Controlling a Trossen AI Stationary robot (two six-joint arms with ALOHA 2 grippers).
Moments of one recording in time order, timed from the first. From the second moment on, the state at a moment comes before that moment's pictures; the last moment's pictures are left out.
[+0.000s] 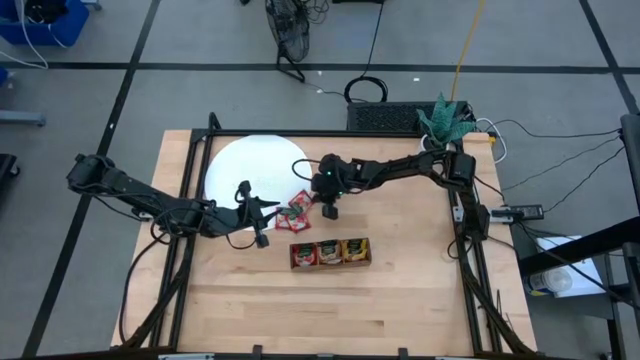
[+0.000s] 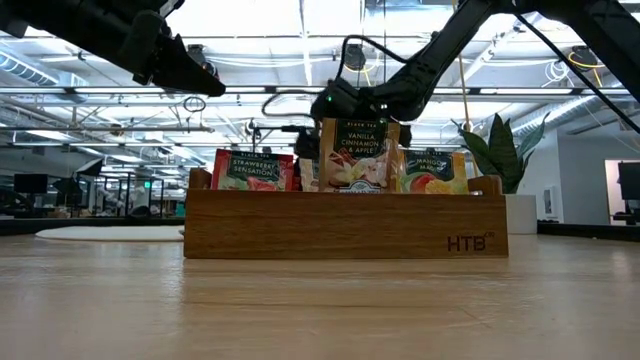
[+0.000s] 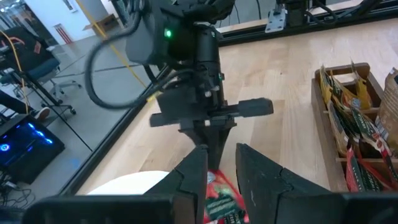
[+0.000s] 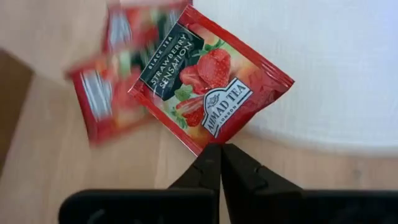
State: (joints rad) left arm -0.29 1.06 0.48 0.19 -0.68 0.04; right arm -0.30 2.07 1.24 0.01 -0.34 -0.17
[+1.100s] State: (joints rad) left arm -0.29 1.06 0.48 0.20 -0.68 0.04; right arm -0.10 1.98 1.02 0.72 0.29 -0.37
